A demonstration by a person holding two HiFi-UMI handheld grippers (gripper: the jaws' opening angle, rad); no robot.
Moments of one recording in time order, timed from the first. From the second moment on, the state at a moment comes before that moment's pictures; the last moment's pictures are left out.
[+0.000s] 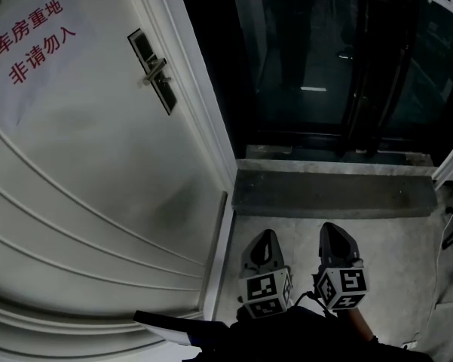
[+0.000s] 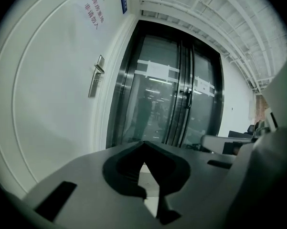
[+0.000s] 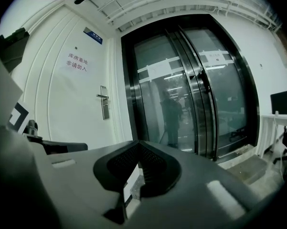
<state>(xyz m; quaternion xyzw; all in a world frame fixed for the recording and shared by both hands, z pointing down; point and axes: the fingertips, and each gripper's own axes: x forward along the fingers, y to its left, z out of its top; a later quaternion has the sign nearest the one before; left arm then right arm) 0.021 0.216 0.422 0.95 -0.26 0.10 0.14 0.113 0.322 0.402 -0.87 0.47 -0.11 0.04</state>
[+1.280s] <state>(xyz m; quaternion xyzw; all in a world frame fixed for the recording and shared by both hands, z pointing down) 0.110 -0.055 0.421 0.93 -0.32 0.08 0.14 0.215 0.033 0.401 -0.83 0.55 -0.09 0.02</state>
